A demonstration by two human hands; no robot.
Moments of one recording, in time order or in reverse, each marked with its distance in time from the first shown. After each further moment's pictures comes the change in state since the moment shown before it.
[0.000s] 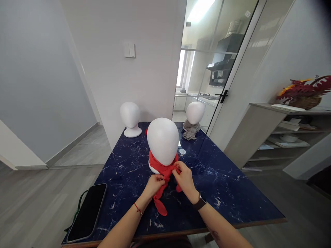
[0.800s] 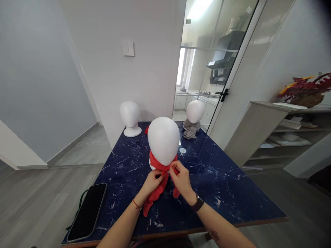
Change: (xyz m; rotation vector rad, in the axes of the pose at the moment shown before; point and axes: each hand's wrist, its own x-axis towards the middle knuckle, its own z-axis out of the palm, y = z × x) left_hand 0.009 0.000 -0.014 0.026 -0.037 0.270; right_hand -0.006 -0.022 0.006 0.249 -0.003 0.030
